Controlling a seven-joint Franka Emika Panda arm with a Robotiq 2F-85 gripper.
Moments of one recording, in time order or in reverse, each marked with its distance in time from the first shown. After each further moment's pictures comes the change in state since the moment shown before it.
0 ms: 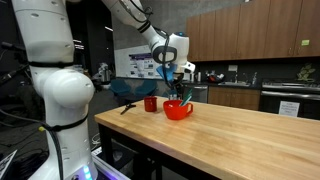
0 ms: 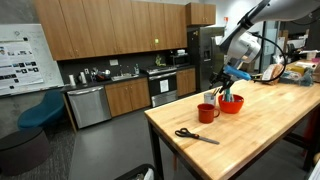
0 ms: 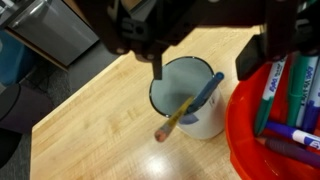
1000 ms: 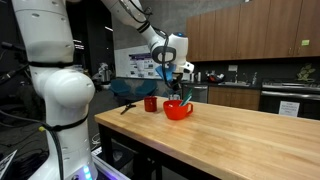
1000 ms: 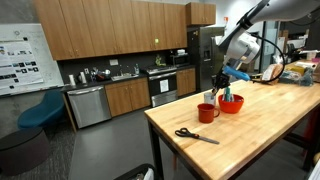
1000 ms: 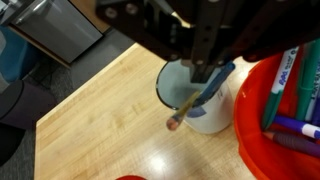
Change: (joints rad) arm 0.019 0.000 -0.002 -0.004 0.009 0.001 -0.005
